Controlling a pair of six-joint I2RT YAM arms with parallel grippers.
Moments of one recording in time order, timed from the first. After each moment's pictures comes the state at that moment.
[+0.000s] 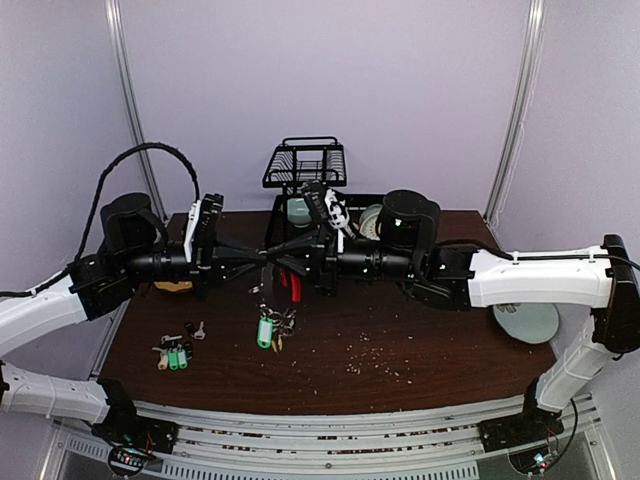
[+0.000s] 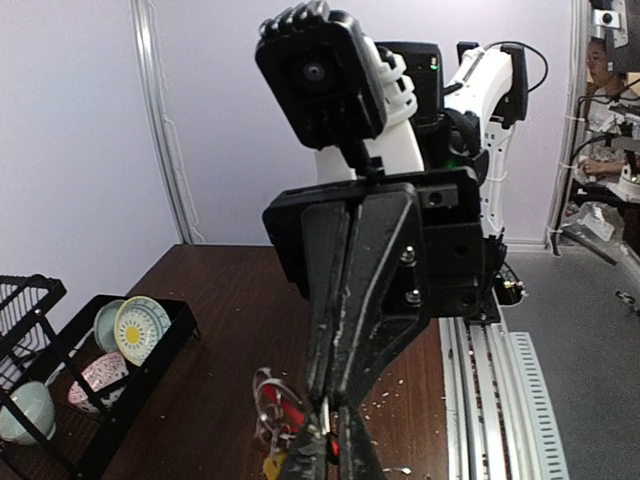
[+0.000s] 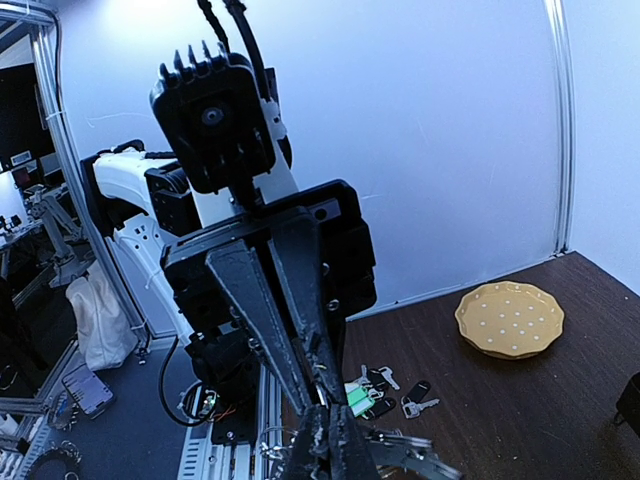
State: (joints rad) left arm -0.75 0.99 0.84 0.05 0.66 0.16; right arm 1.07 1.57 1.19 0.40 -0.40 0.21
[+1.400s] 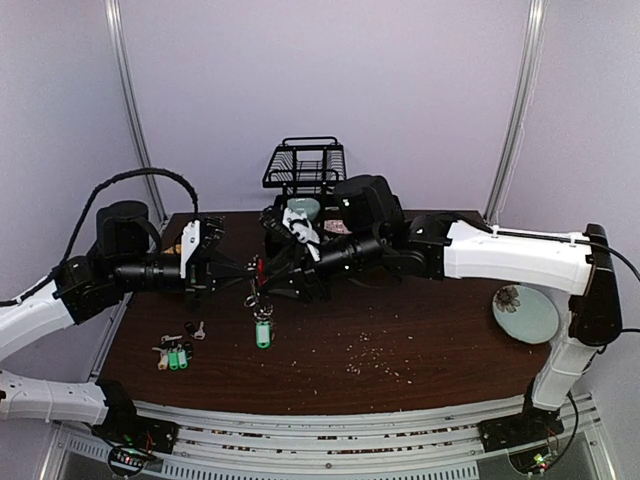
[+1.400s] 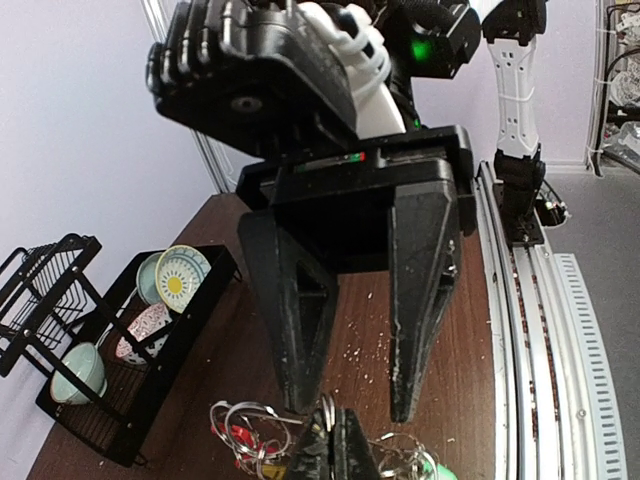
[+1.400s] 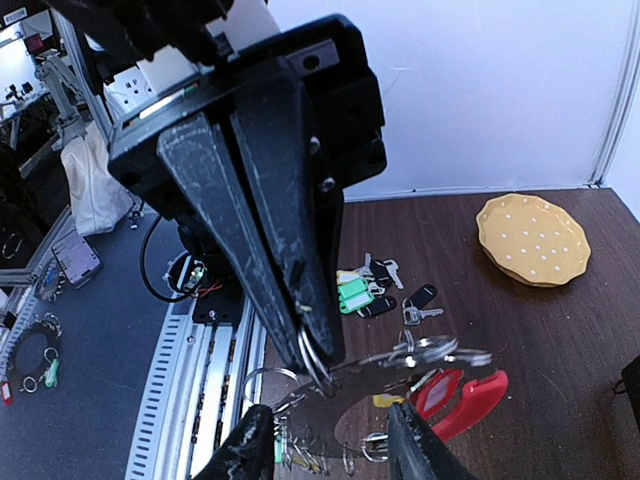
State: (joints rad) left arm -0.75 0.91 0.85 -0.21 0.52 0.36; right arm 1.04 1.73 1.50 -0.17 -0.54 -0.13
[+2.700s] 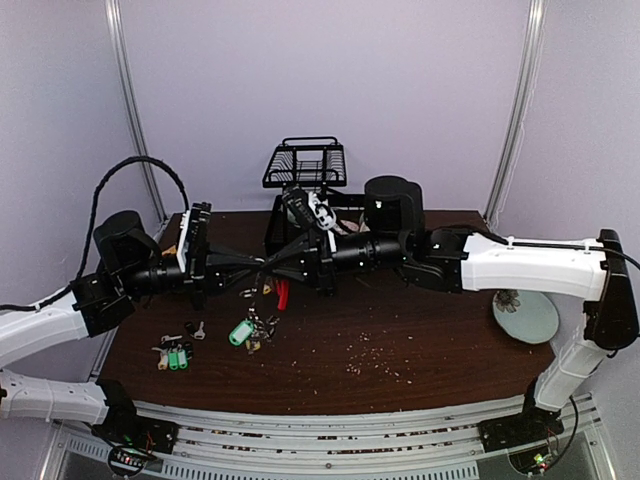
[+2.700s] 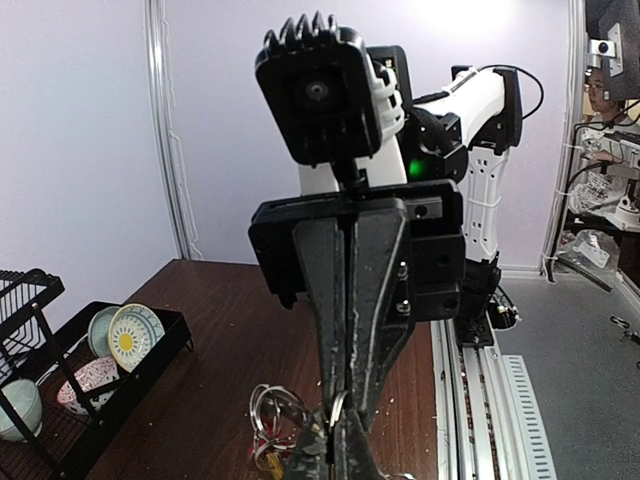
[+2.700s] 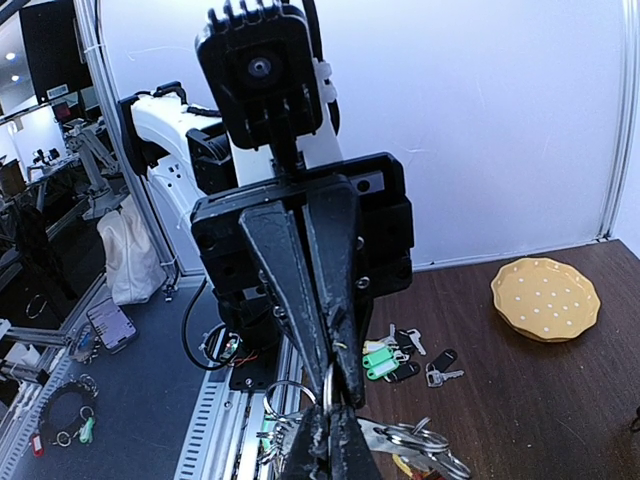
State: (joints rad) left arm -0.75 0.93 0.70 0.24 0.66 0.05; right arm 1.03 1.63 1.33 0.16 -0.59 0.08
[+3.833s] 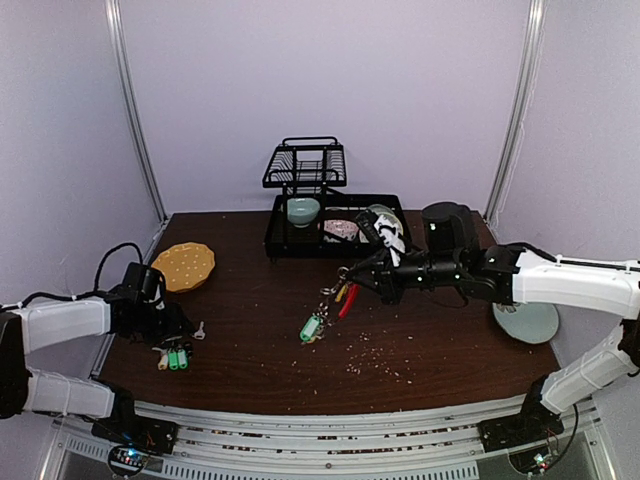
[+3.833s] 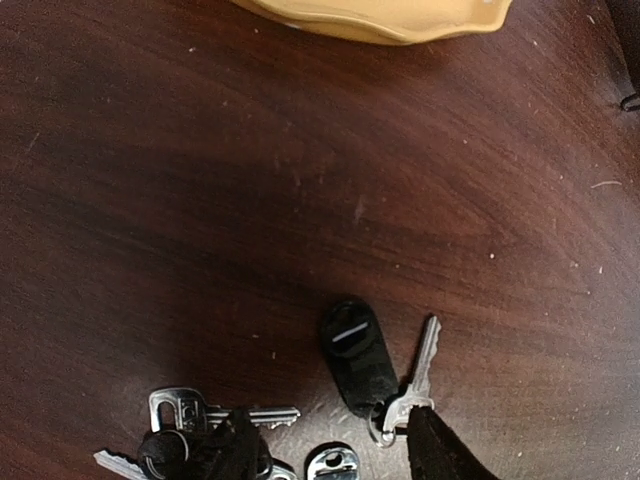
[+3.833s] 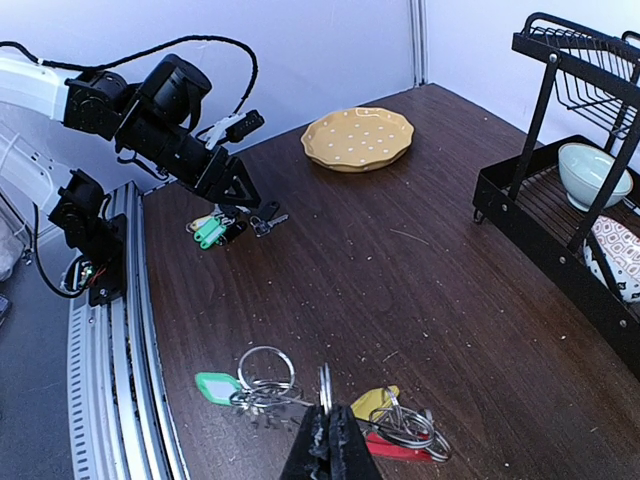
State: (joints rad) left arm -0.22 1.15 0.46 -0.31 0.00 -0.62; right arm 0.84 1.35 0.97 -0.03 -0.32 0.02
